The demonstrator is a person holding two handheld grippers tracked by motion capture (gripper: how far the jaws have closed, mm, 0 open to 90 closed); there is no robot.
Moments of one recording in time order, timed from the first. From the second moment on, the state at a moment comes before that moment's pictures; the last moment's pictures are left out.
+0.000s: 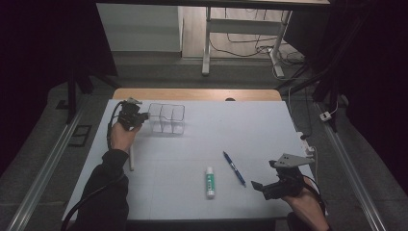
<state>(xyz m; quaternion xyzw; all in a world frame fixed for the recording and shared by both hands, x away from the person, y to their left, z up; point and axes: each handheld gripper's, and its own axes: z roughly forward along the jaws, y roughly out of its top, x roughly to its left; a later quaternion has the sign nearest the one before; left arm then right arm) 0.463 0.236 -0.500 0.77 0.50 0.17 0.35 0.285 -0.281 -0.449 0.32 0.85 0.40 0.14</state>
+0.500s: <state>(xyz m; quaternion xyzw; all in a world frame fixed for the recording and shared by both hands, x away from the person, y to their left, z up) 0.459 0.213 -0.497 0.79 0.47 0.16 0.36 0.320 -0.251 -0.445 0.31 0.84 0.42 0.11</state>
